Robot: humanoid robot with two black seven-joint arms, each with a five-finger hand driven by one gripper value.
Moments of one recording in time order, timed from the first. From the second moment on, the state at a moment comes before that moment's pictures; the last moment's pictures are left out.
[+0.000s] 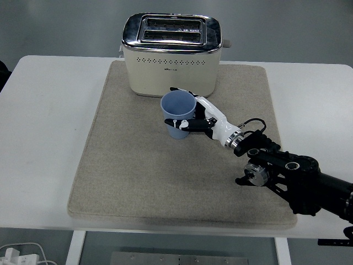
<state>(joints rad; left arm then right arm) -0.02 0.00 -0.13 -0.15 -0.06 -0.11 -0.03 0.89 -0.05 0.10 0.79 -0.28 0.00 0.54</state>
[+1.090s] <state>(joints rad) -0.02 0.00 -0.13 -0.15 -0.06 -0.11 -0.03 0.88 -0.11 0.11 0.82 -0.28 0.01 0.55</state>
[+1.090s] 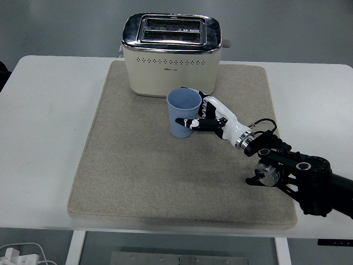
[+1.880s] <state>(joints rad) -0.02 0.00 -0.13 -0.15 -0.06 -0.11 -0.03 0.85 -0.15 0.13 0.88 -0.28 0.01 0.55</state>
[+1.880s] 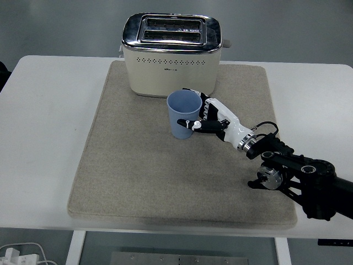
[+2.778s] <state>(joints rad) -0.02 0.00 -0.13 -0.15 -0.06 -0.11 -0.03 0.81 -0.21 0.16 0.91 -0.28 0.01 0.55</state>
